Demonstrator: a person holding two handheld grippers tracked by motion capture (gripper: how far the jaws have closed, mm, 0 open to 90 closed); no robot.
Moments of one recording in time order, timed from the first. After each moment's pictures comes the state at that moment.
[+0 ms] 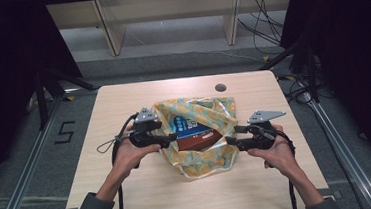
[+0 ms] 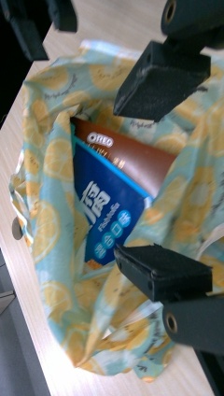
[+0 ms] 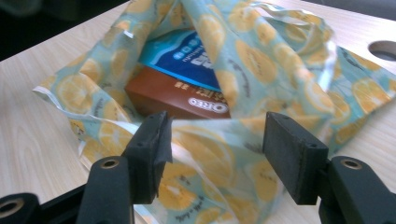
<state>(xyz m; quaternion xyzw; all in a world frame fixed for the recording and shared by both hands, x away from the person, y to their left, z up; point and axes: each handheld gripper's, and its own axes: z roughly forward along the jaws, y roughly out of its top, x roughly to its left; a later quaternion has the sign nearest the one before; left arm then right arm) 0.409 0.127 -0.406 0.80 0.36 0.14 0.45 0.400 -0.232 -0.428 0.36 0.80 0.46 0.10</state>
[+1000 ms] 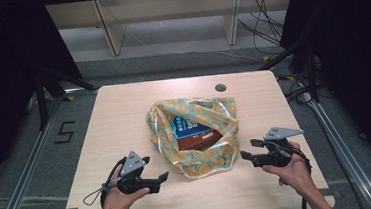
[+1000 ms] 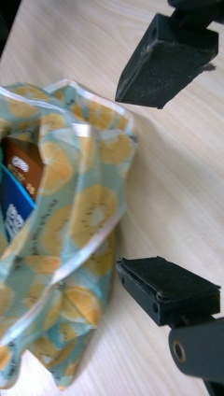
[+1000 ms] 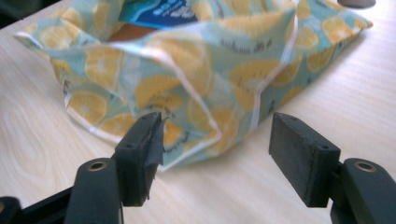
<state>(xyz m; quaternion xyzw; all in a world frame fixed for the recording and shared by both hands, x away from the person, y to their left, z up) 0.318 0.161 -0.467 0.79 0.37 0.16 0.46 0.358 -0.267 -0.454 0.40 0.80 0.43 0.11</state>
